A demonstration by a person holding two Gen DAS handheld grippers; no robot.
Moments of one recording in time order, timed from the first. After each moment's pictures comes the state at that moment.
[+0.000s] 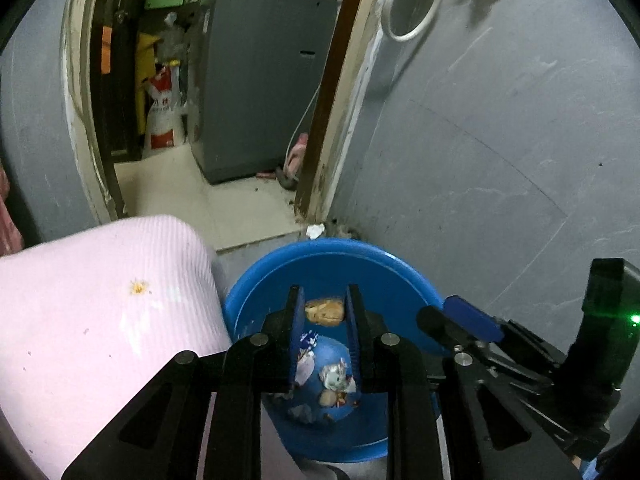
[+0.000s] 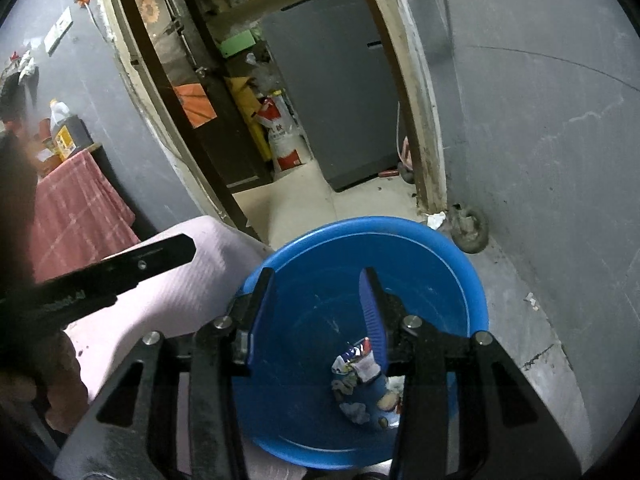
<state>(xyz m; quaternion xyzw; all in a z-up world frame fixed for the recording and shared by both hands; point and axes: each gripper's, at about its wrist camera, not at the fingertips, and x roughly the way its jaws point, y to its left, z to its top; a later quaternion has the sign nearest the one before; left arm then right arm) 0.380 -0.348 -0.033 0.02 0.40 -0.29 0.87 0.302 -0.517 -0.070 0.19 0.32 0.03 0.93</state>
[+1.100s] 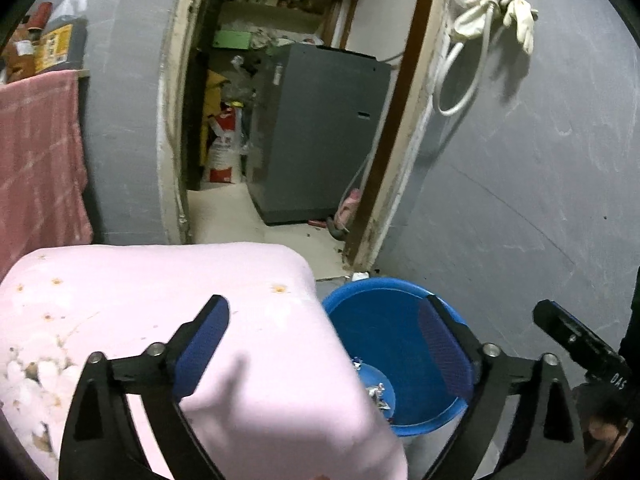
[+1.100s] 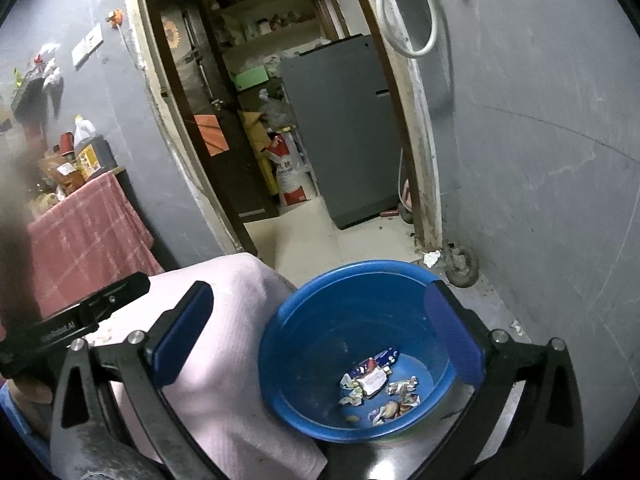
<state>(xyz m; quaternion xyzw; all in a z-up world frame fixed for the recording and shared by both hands) 0.326 -0.240 0.029 -0.03 0.31 -0.20 0.93 0.246 -0.489 0.012 0.16 0.26 0.02 0.95</state>
